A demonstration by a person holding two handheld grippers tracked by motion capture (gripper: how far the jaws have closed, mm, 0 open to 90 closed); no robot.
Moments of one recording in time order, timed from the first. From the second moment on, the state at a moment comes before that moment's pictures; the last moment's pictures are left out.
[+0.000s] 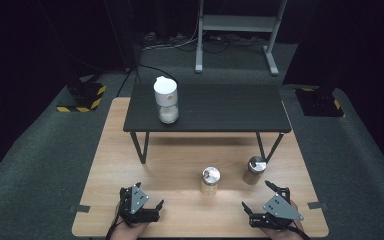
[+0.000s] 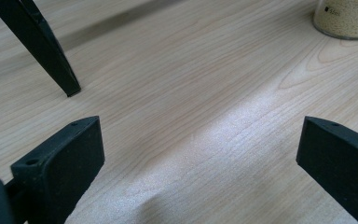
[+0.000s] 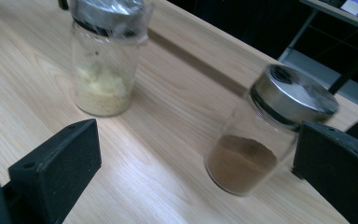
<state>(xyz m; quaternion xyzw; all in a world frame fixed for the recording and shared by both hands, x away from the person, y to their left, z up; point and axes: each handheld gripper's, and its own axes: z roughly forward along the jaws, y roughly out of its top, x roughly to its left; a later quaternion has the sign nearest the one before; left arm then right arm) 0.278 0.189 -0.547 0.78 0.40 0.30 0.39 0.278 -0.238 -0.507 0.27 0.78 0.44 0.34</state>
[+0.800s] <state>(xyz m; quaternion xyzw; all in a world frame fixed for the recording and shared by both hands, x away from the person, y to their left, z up) 0.277 0.189 -0.547 0.78 0.39 0.30 0.39 0.280 -0.186 -0.510 0.26 0.78 0.46 0.33</state>
